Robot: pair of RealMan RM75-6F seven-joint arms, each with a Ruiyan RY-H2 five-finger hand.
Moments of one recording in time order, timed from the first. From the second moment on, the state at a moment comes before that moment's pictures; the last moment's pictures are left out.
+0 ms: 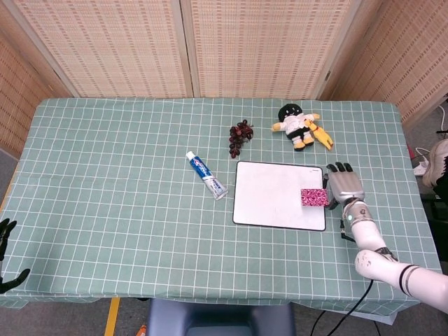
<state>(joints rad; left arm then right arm) 0.02 -1.10 -0.04 -1.56 1.45 1.53 -0.16 0.77 -1.36 0.10 -1.33 -0.60 0.77 -0.49</state>
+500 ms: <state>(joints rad) 0.02 -1.09 -0.04 -1.56 1.45 1.53 -0.18 0.90 -1.52 0.13 -1.23 -0.44 0.78 -0.61</state>
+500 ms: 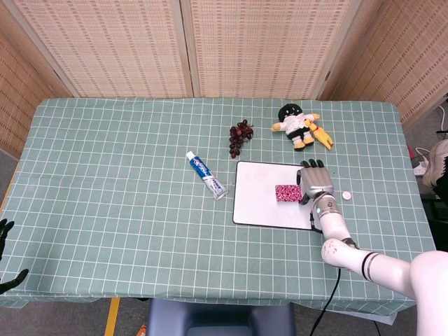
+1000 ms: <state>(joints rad) 0.02 -1.10 -0.04 -1.56 1.46 1.53 -0.17 0.92 -1.50 0.12 -1.24 -0.41 0.76 -0.61</state>
